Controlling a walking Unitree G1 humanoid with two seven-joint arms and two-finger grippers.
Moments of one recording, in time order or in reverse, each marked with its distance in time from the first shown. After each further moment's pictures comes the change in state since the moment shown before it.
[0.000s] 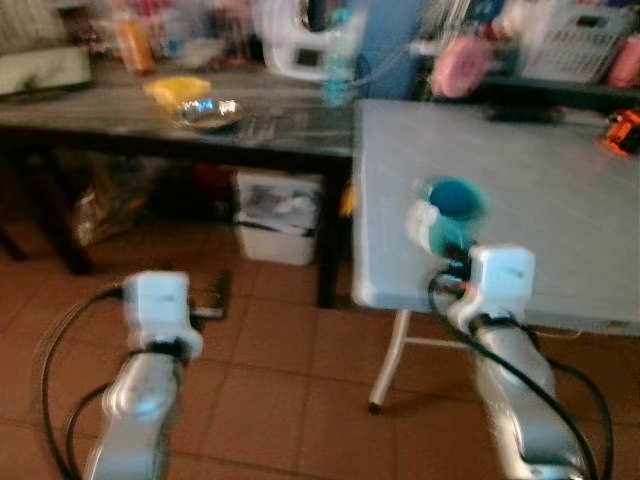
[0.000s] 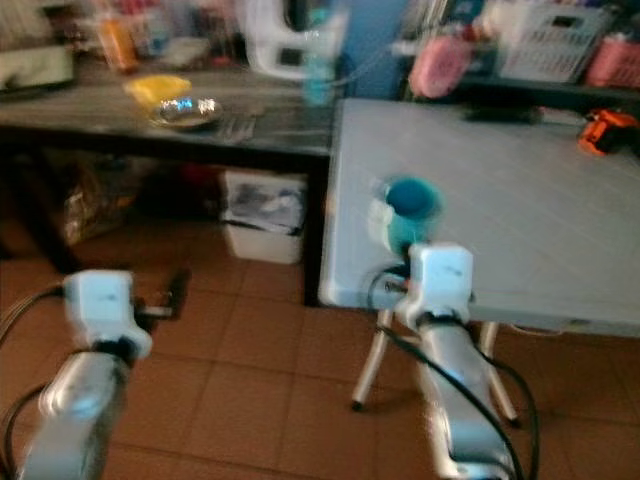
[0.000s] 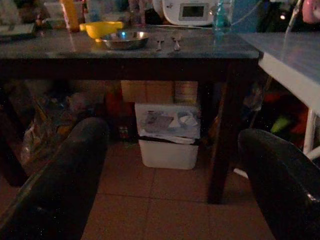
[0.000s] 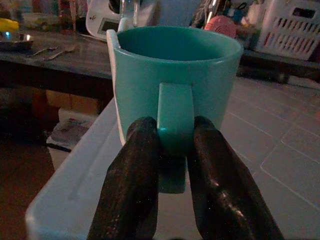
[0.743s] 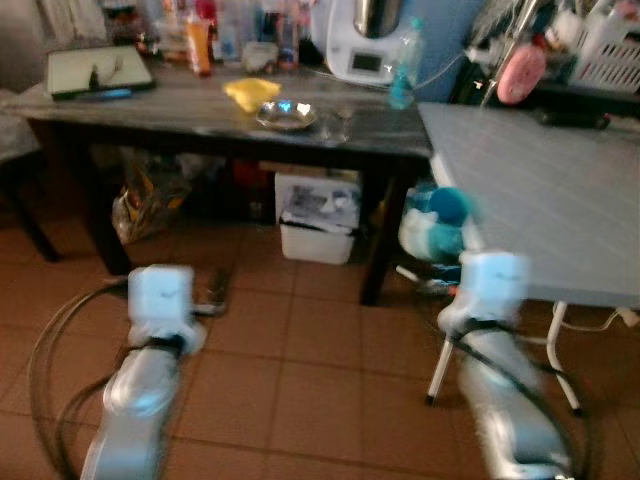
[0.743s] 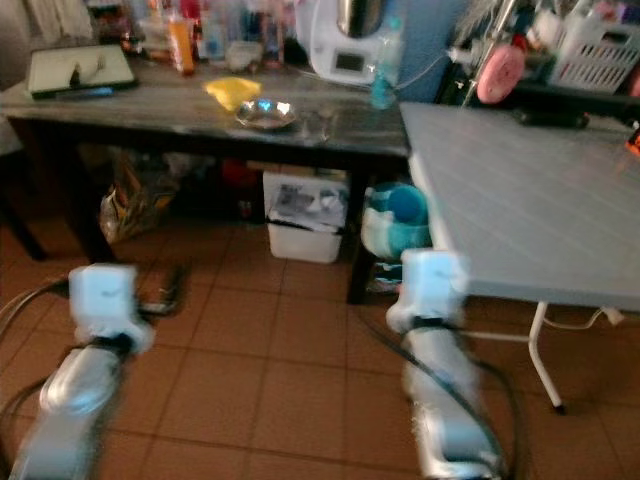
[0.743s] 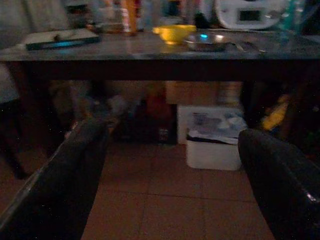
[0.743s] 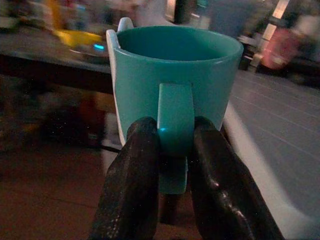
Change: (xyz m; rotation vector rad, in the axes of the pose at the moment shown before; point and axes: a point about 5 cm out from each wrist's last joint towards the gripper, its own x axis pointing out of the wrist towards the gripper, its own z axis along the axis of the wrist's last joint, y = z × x) left arm 0.005 0.009 0.004 0.020 -0.015 0.029; right arm 0.004 0.020 0.002 0.030 -0.010 0.047
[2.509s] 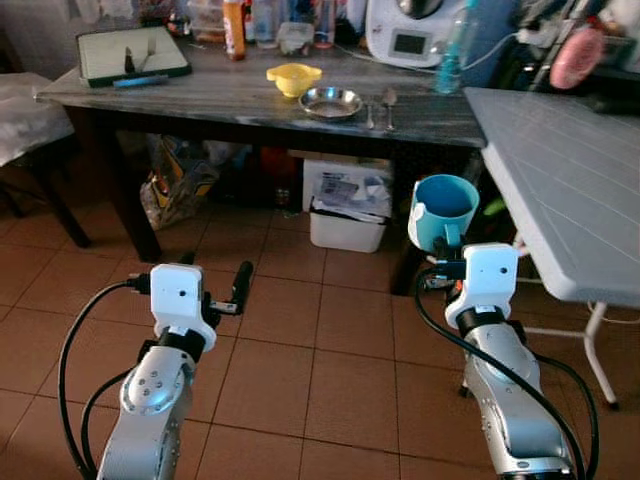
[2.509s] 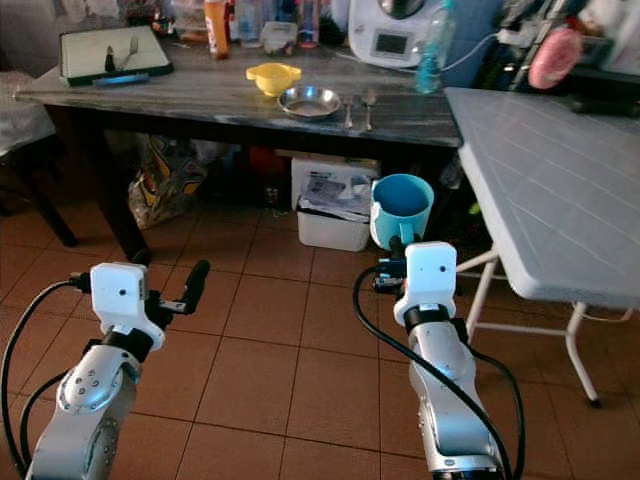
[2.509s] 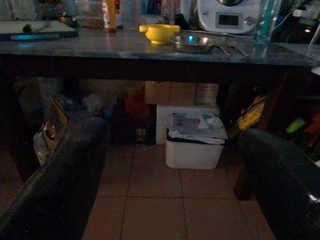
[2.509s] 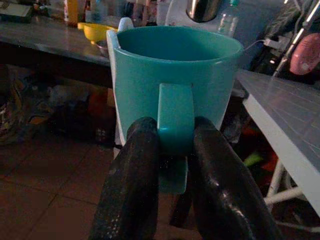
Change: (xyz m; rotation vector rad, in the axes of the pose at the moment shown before) left arm 0.000 -0.022 0.006 -0.083 -0.058 -0.150; right arm 0.002 -0.008 0.003 -0.061 -0.025 -0.026
